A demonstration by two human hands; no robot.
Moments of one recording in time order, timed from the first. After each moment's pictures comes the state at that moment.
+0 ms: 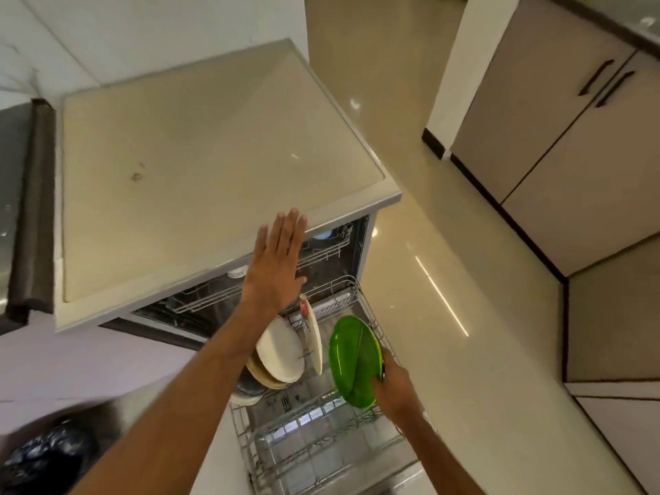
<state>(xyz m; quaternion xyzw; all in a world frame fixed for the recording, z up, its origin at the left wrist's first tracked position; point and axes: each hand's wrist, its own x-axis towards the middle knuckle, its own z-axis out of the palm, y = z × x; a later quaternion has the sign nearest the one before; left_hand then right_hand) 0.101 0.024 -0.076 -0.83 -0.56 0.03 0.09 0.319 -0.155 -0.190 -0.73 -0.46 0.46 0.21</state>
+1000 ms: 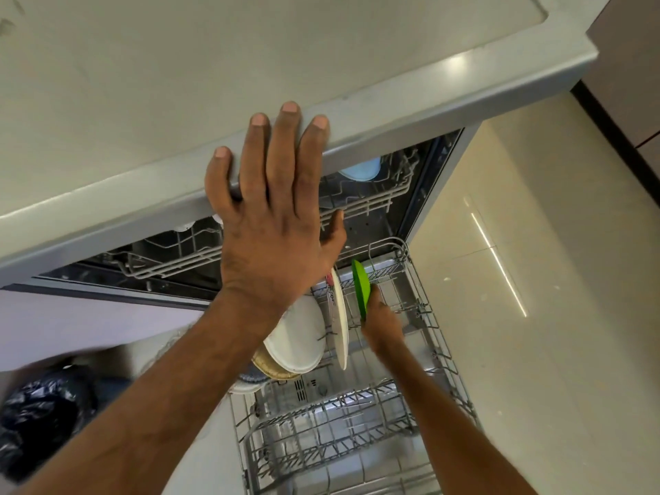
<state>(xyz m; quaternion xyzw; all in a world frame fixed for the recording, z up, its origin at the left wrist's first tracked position) 0.114 0.053 -0.154 -0.73 -0.59 -0.12 0.33 0.250 -0.005 -0.448 -0.70 -0.60 0.39 0.02</state>
